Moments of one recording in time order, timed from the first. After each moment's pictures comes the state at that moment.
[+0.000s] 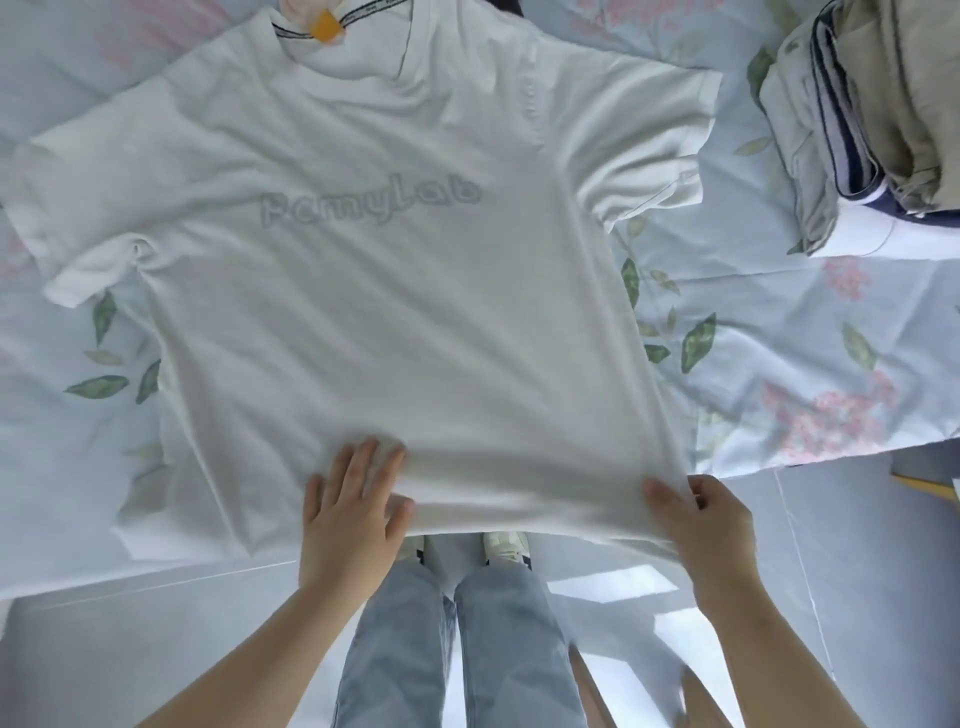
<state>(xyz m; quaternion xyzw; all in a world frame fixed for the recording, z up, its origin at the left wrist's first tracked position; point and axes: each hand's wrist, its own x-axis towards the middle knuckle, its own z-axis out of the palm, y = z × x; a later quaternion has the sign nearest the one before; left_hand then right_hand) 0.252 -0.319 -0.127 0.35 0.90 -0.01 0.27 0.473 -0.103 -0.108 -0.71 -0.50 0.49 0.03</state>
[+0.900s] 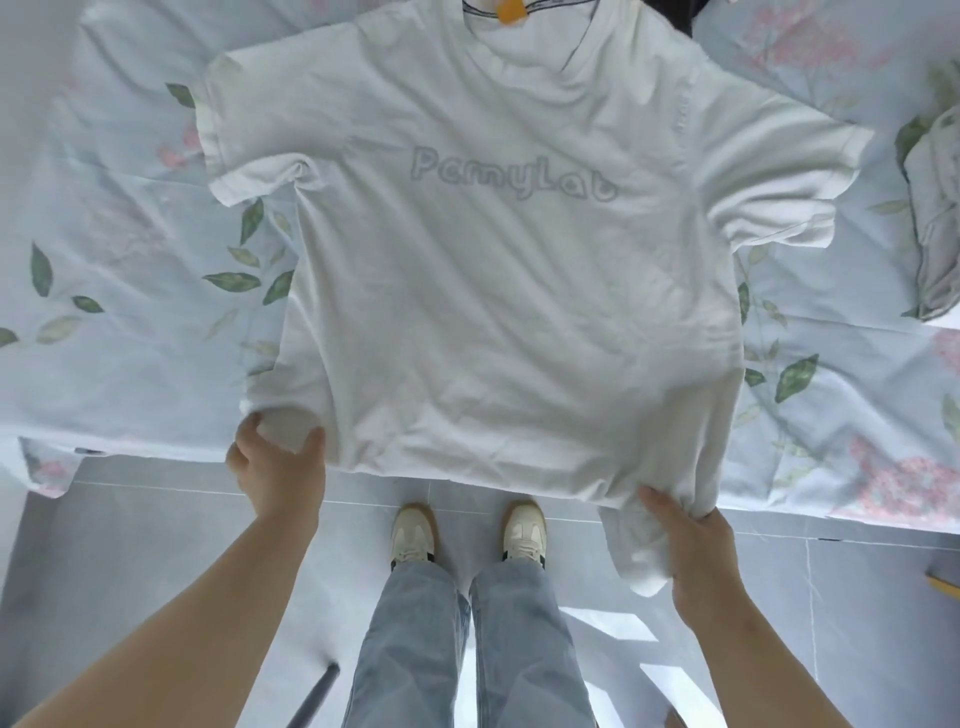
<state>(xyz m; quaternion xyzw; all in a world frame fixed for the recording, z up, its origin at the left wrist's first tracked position) 0.200 -0.410 -0.126 -0.27 0.89 0.35 0.13 0.431 -0.158 -0.108 -0.67 -0.43 0.61 0.04</state>
